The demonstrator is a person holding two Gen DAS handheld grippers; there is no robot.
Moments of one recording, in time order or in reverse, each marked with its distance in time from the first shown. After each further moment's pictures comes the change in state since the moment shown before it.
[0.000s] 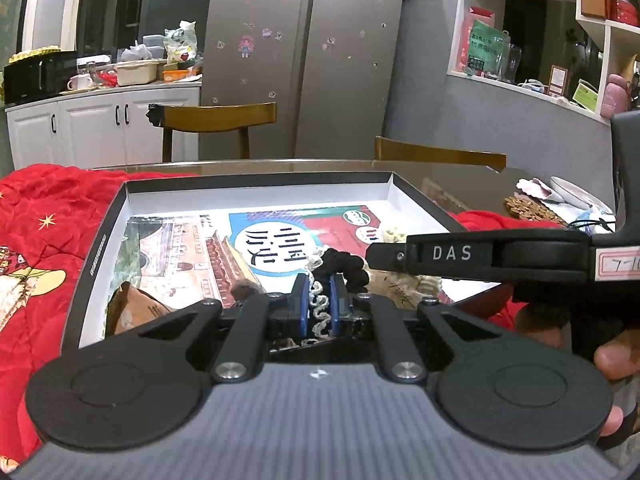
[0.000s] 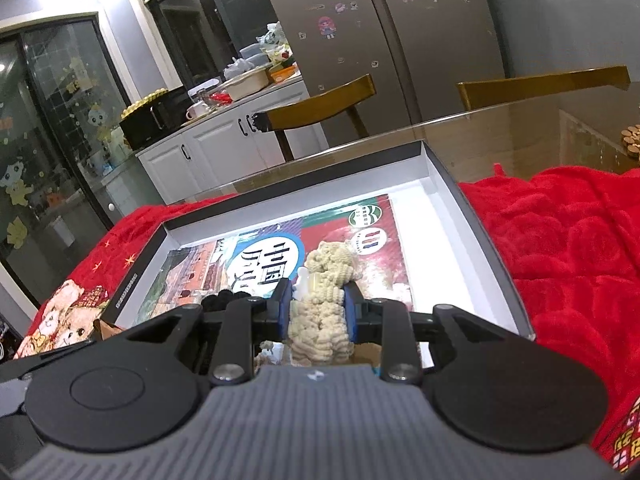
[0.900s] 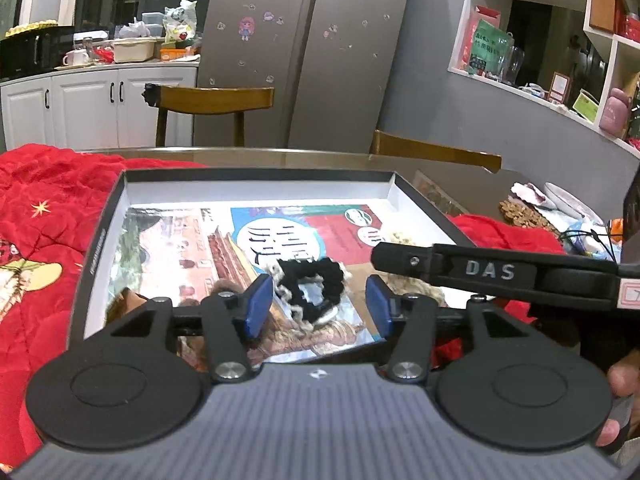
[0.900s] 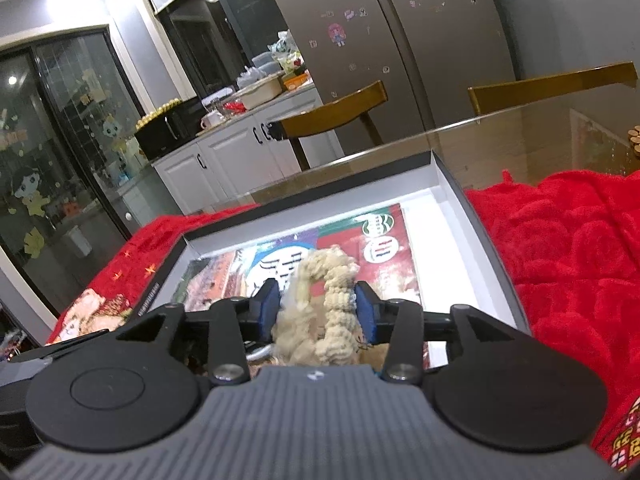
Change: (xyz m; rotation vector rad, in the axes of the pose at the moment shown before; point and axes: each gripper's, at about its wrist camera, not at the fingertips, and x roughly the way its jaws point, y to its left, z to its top) left arm 0.002 0.017 0.016 -0.055 0.042 -0.036; right arm -0.018 -0.001 0.004 0.026 -0.024 0.058
